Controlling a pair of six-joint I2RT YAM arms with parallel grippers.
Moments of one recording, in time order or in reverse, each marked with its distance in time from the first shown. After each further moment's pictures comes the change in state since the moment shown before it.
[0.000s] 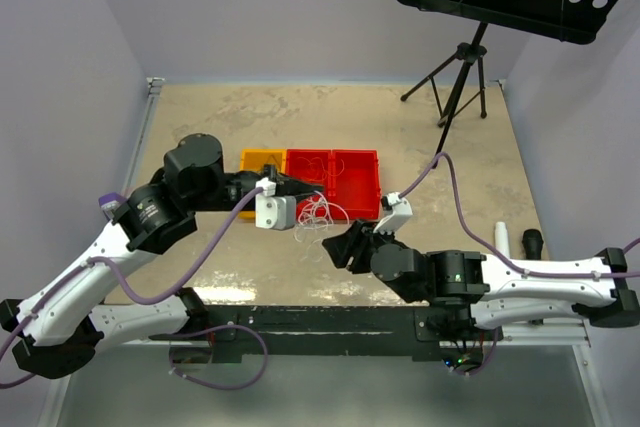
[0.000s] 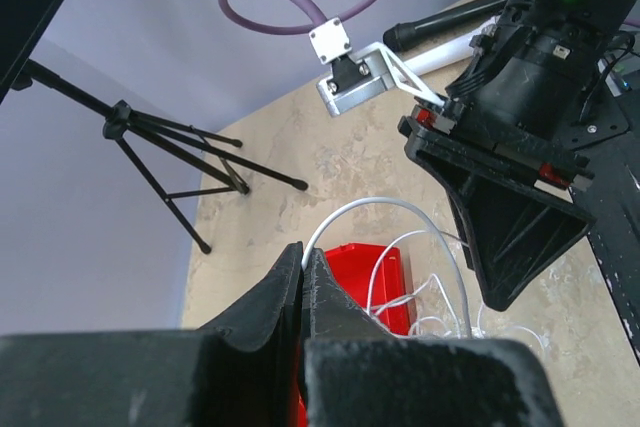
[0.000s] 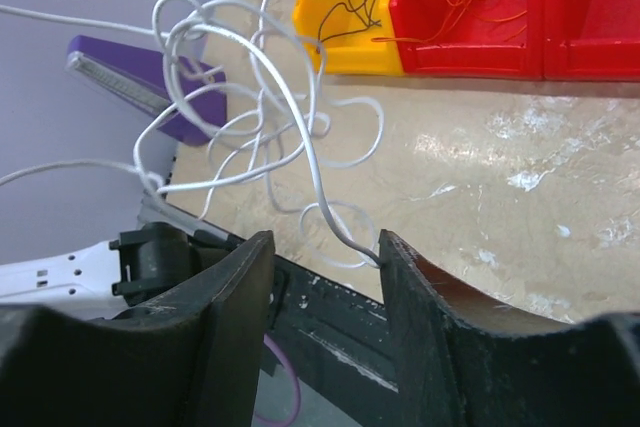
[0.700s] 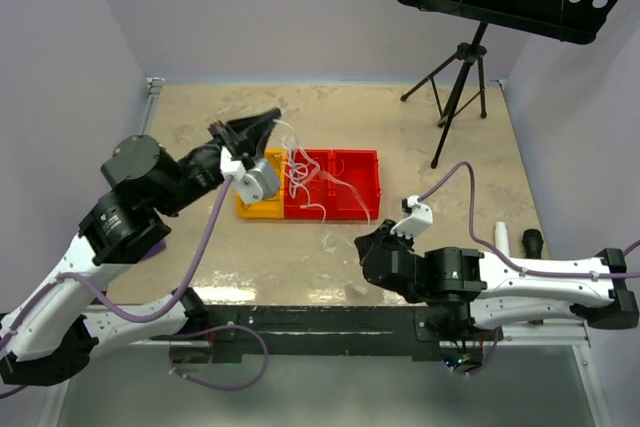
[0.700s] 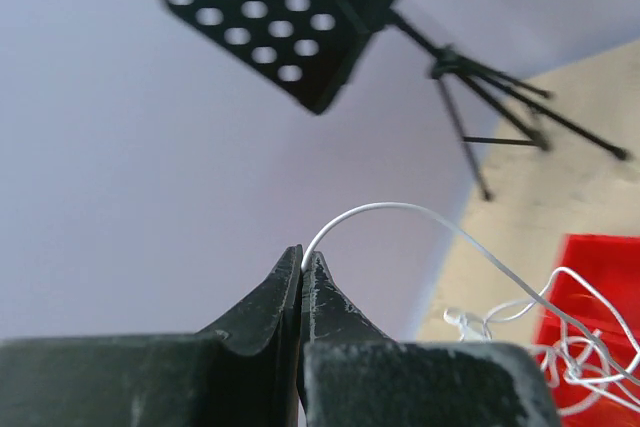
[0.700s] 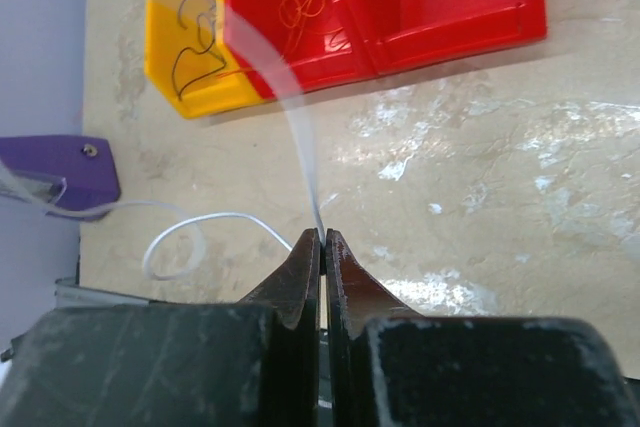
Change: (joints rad) left arm -0.001 -0.060 0.084 0.159 -0.462 0.183; right arm -0.019 0.033 0.028 -0.360 0.136 0.329
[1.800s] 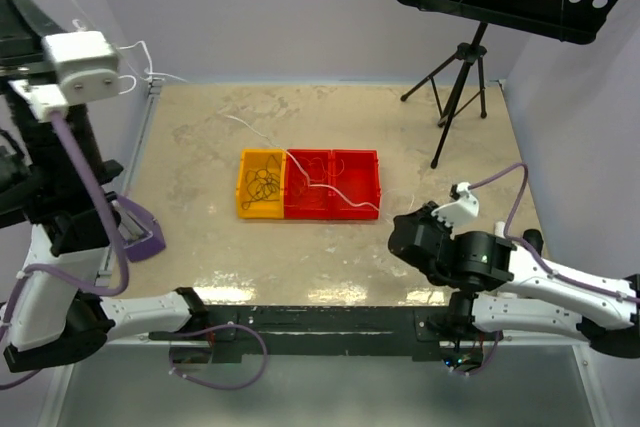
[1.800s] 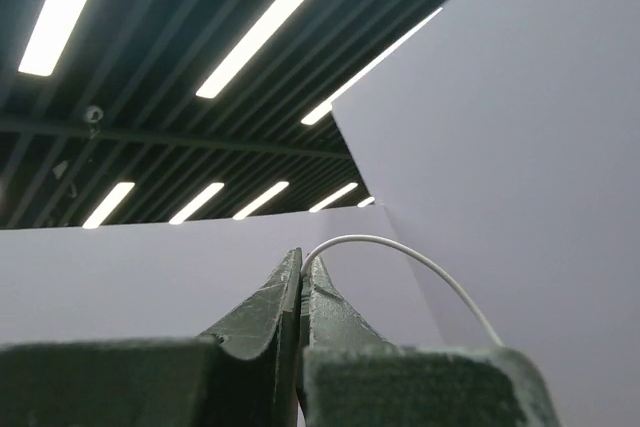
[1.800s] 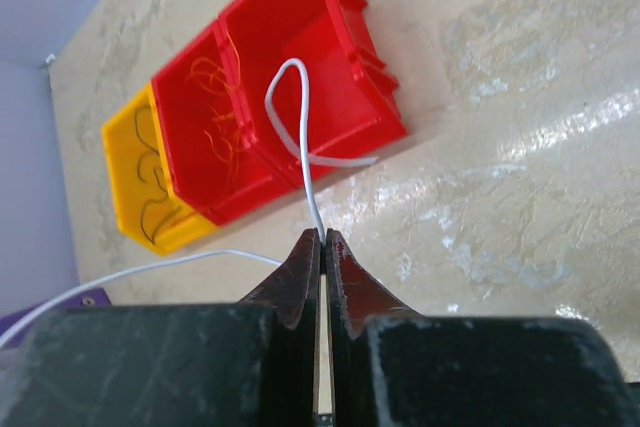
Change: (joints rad) left arm 0.000 0.187 0.477 0.797 -0.583 0.684; right arm -0.222 -0.089 0.069 -0.295 0.034 0.169
